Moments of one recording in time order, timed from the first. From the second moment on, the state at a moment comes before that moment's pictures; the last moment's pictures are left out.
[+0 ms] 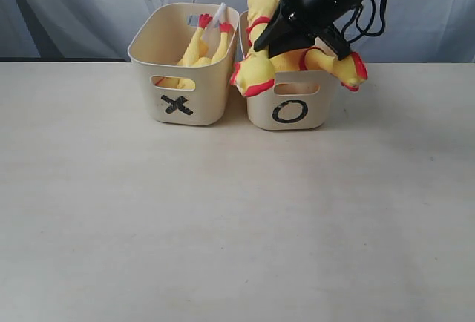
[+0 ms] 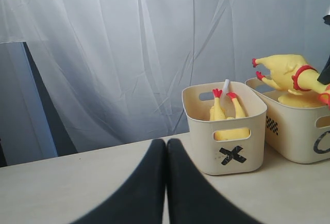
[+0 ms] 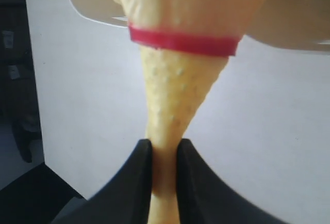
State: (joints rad) left arm -0.26 0.00 -0.37 0.16 0.44 -0.04; right arm 0.24 2.11 -1.93 0.80 1.23 0.07
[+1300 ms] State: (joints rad) left arm -0.26 0.00 -0.37 0.16 0.44 -0.04; right arm 0.24 2.14 -1.93 0.83 1.23 0.09
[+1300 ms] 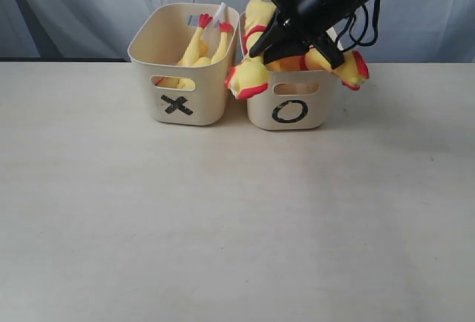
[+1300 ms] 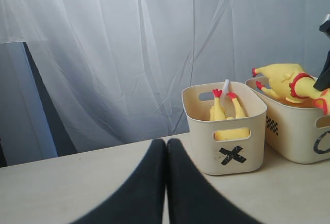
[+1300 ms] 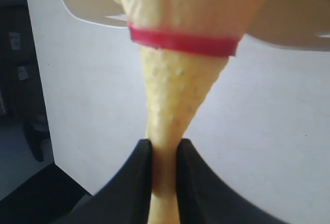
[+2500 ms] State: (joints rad) left arm -0.26 0.00 -0.37 0.16 0.44 -0.04; right arm 0.24 2.14 -1.93 0.89 1.21 0.10
